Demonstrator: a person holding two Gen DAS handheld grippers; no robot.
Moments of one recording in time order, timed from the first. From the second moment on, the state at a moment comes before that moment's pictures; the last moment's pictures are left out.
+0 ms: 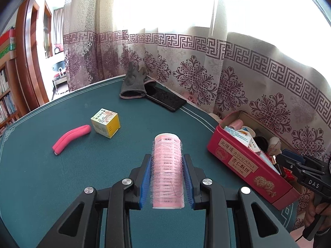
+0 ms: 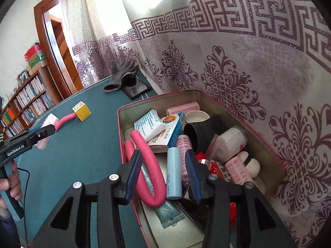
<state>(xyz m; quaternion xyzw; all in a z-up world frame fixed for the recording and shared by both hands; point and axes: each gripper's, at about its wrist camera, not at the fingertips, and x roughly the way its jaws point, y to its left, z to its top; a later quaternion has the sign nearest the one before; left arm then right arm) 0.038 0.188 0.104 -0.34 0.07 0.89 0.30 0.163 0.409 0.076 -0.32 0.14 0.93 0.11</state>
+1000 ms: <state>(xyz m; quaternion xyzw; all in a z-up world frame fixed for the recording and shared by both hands) 0.047 0.294 0.114 -0.35 0.08 0.85 0.39 0.201 0.420 0.076 -0.28 0.11 0.94 0.18</state>
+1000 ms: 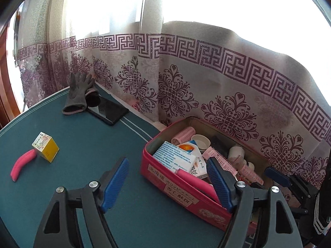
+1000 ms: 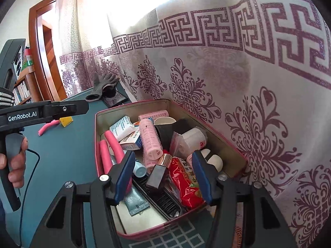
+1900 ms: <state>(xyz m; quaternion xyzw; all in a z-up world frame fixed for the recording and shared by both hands) -0.009 0.131 0.062 -0.41 0.01 0.89 0.21 0.135 0.320 0.081 -0.30 0.07 0.95 0.05</state>
